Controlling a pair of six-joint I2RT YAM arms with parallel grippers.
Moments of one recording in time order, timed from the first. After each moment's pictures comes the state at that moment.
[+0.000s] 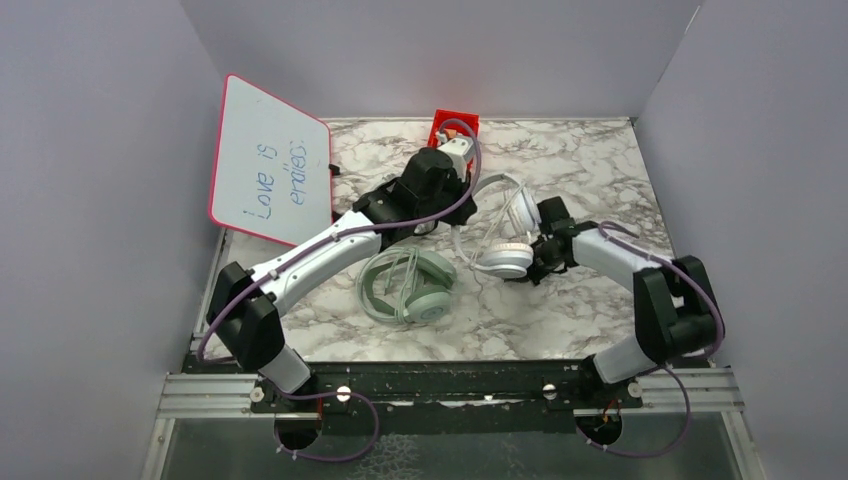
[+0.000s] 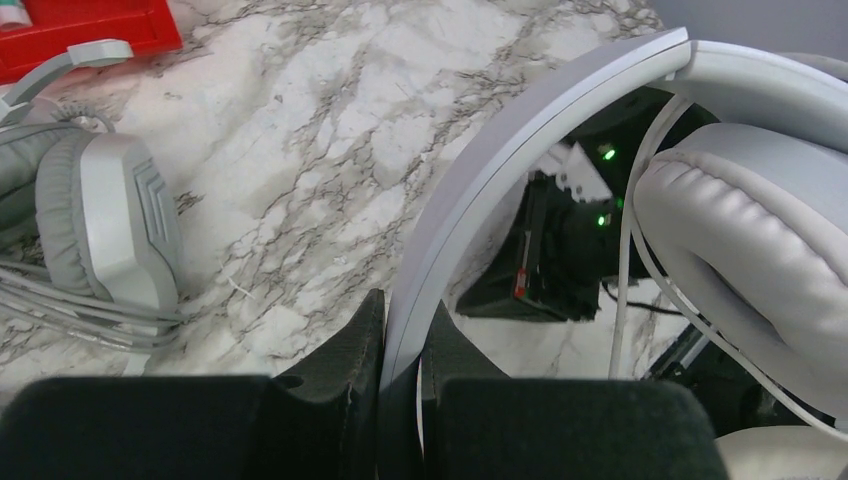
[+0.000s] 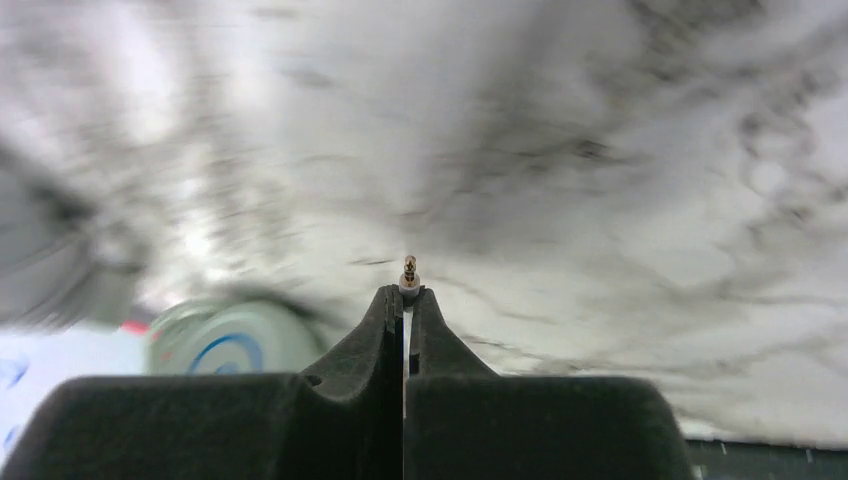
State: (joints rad) left arm -0.81 1.58 1.40 -0.31 0.03 -0.39; right arm 0.31 1.57 0.82 -0.60 -0.21 1.30
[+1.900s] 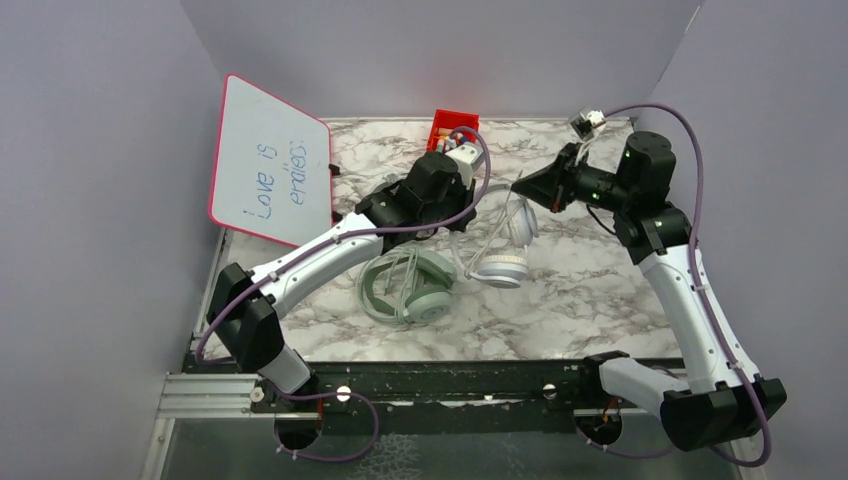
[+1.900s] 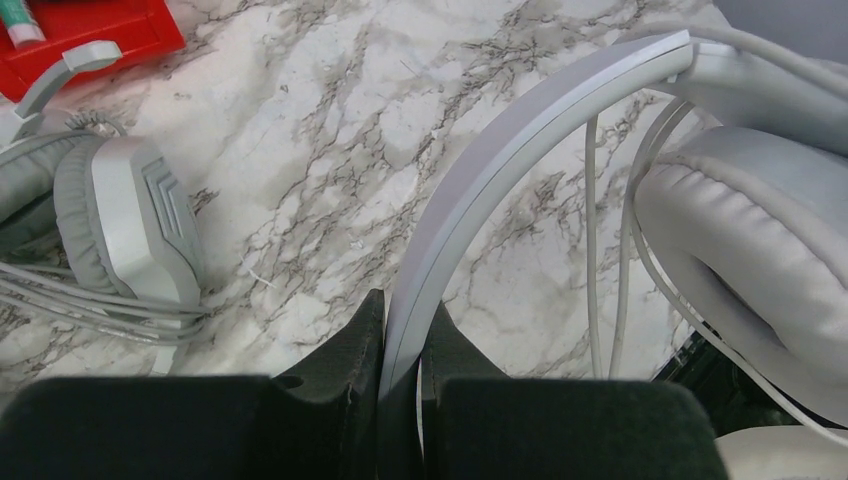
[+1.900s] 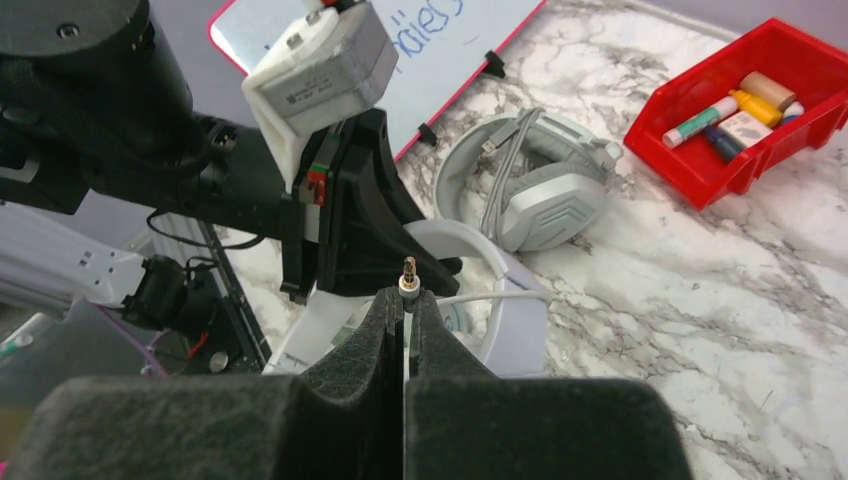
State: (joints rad) left arm -0.83 1.56 1.38 -0.34 0.03 -0.28; right arm 0.18 1.09 1.20 -0.32 -0.79 0.16
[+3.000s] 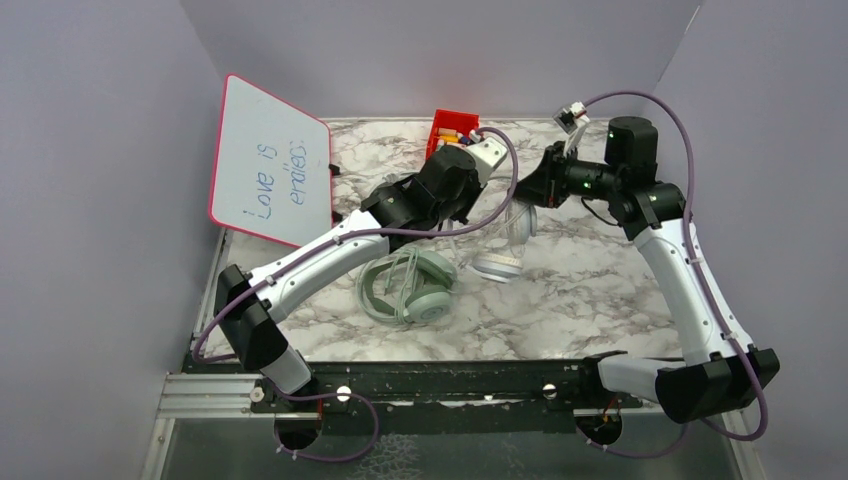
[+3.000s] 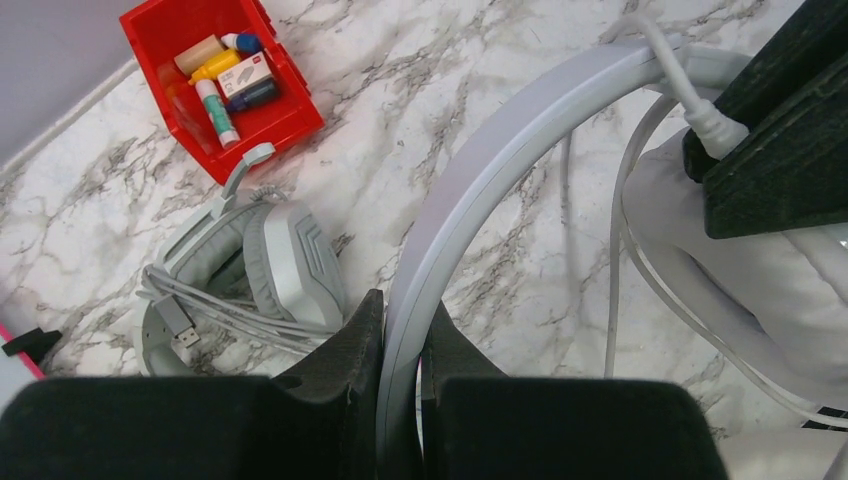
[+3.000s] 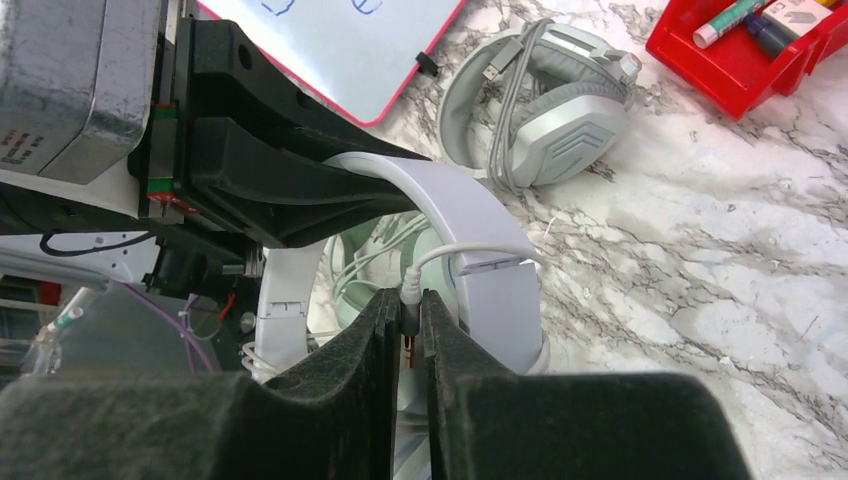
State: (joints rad) left arm -0.91 1.59 1.56 -0.47 -0.20 -0.01; right arm 0.19 1.23 1.34 -0.59 -0.78 0.11
